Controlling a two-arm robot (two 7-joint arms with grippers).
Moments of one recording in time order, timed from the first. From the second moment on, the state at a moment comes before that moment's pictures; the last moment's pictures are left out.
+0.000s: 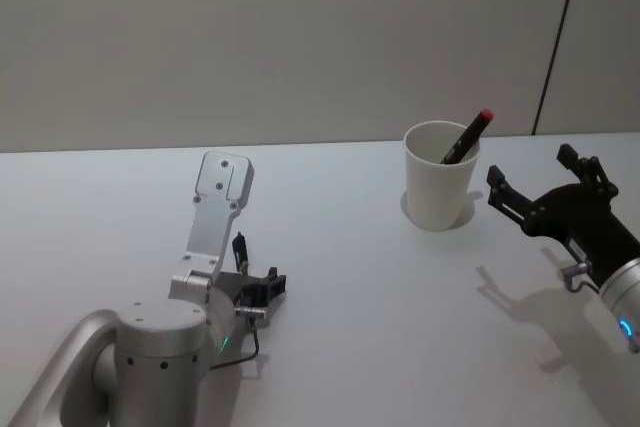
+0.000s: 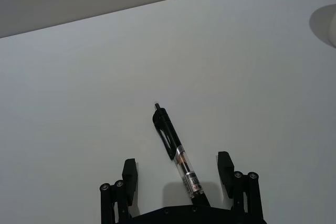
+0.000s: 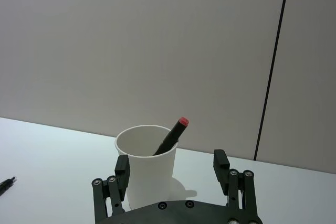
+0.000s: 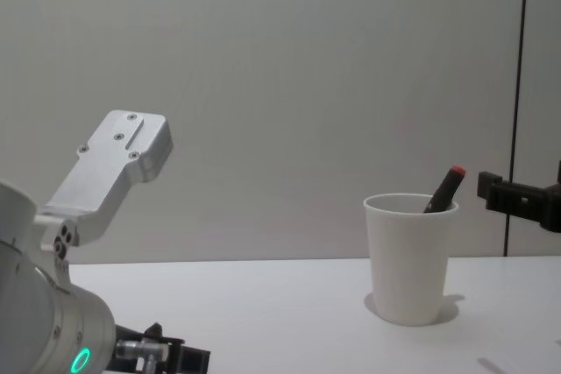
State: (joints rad) left arm -0.12 0.18 0.34 -1.75 -0.34 0.83 0.36; right arm -0.01 0.34 -0.23 -1.77 0.29 0.03 0.07
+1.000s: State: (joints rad) left arm -0.12 0.20 0.34 -1.75 -0.25 0.84 0.25; right arm -0.01 0.34 -0.23 -1.77 0.29 0.03 0.07
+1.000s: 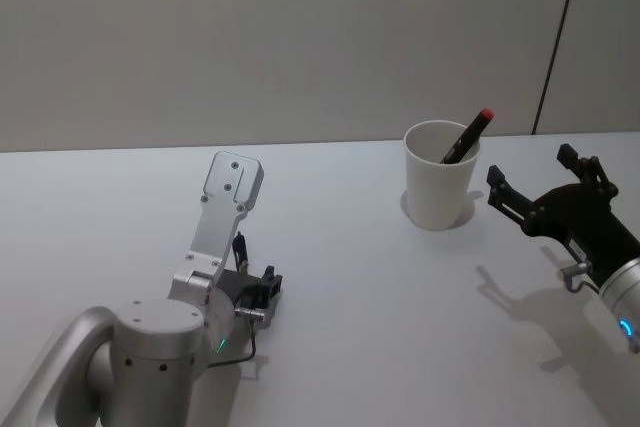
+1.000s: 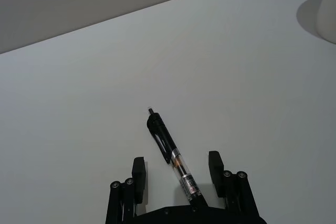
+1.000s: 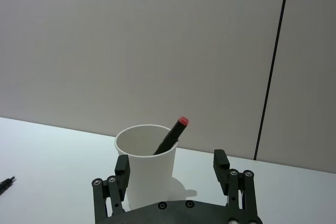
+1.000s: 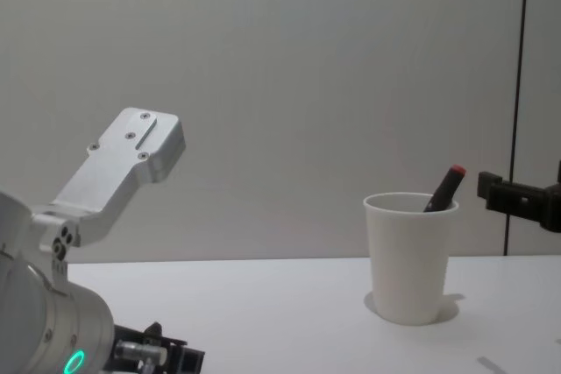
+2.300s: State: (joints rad) left arm -0.12 0.12 0.26 -1.75 -0.34 0.92 0.28; right arm -0.01 0.34 -0.23 -1.77 0.29 0.03 0.07
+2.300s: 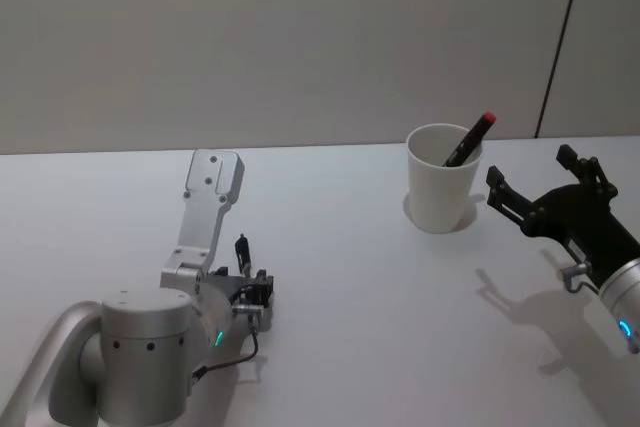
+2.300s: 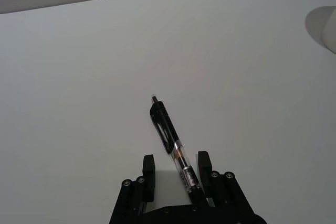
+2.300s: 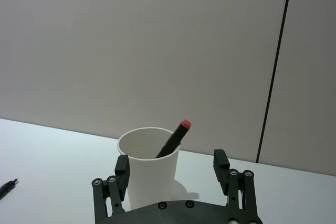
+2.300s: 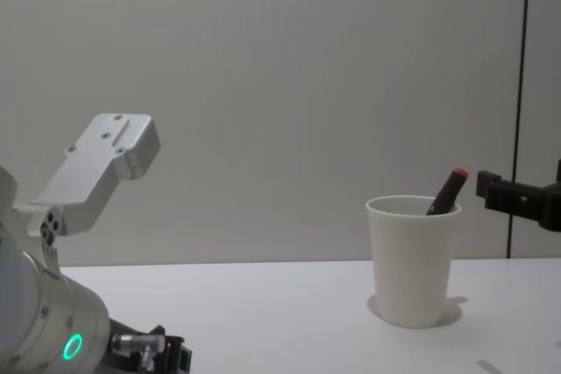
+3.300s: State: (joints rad) left arm -0.11 0.13 0.28 -1.76 -0.22 0.90 0.15; right arm -0.01 0.34 -0.23 -1.77 0.29 0.03 0.07
